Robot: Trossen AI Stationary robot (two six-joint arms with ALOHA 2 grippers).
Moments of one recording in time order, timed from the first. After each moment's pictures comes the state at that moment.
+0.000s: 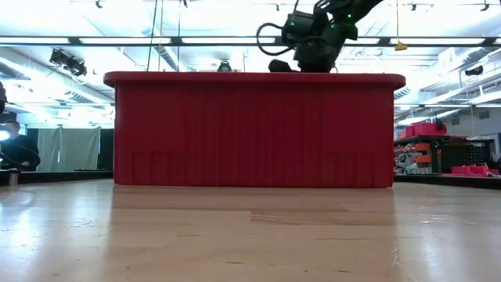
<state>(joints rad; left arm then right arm) 0.11 1.54 2.02 -0.18 -1.06 0.75 -0.44 1.70 1.39 -0.77 -0.17 -1.49</state>
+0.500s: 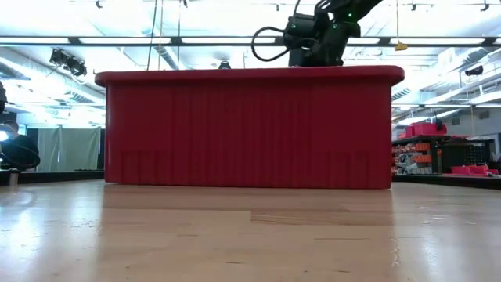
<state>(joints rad) 0.11 1.54 2.02 -0.19 -1.06 0.75 -0.44 1.69 1.39 -0.85 -0.09 -1.10</state>
